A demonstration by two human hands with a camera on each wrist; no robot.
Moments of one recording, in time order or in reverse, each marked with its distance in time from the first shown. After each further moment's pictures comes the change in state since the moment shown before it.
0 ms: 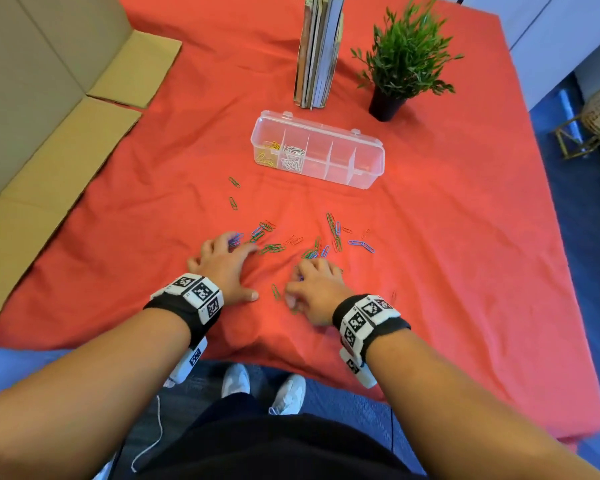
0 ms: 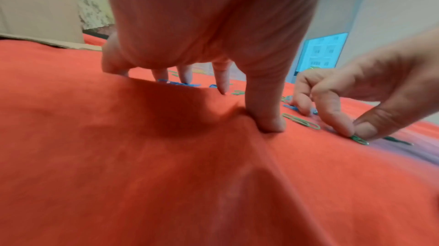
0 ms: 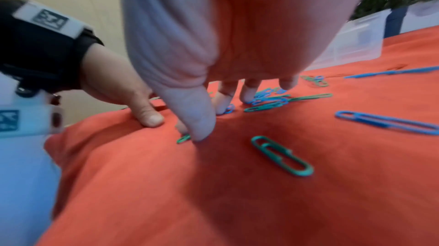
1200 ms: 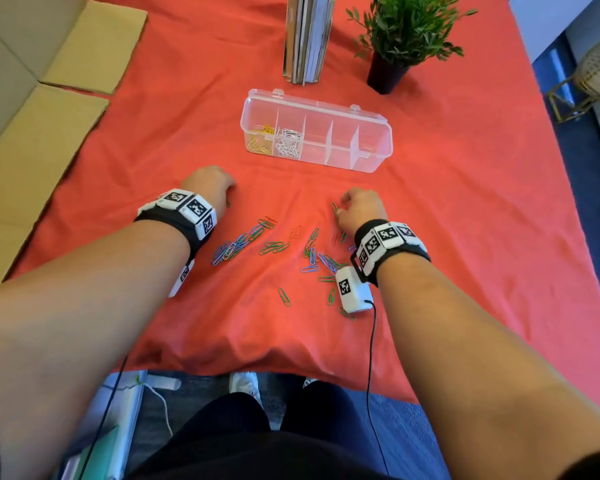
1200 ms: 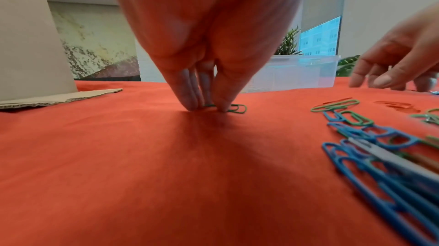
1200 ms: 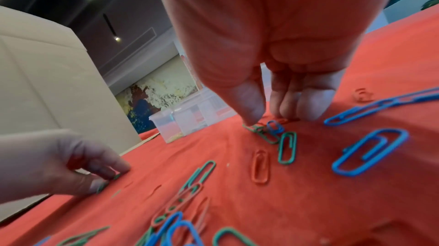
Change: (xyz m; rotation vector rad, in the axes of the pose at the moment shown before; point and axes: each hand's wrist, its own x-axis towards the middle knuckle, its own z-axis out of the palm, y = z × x) left_hand 0.134 -0.018 -0.070 0.195 0.085 0.216; right_hand 0.090 0.075 -0.051 0.396 0.289 0.719
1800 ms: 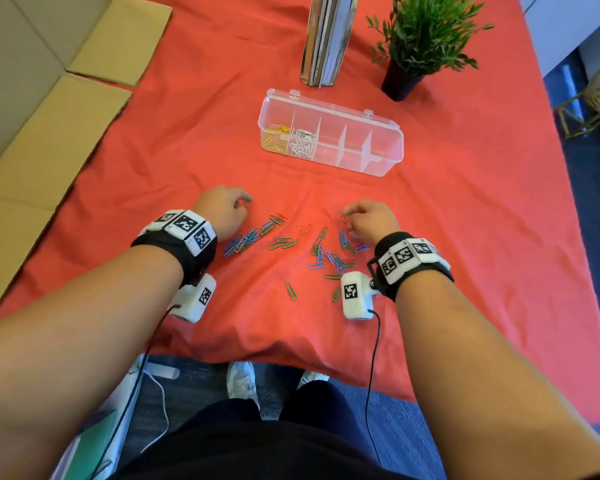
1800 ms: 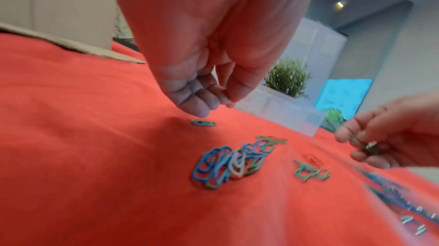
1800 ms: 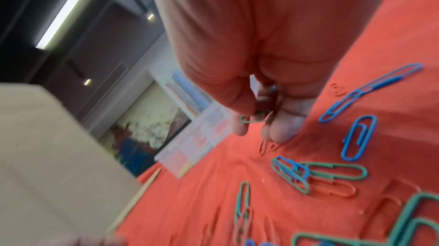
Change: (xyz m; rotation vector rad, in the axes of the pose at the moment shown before) left_hand -0.048 0.010 0.014 -0.441 0.100 -0.087; right_hand -0.020 0.001 -0.004 0.436 -0.156 0.076
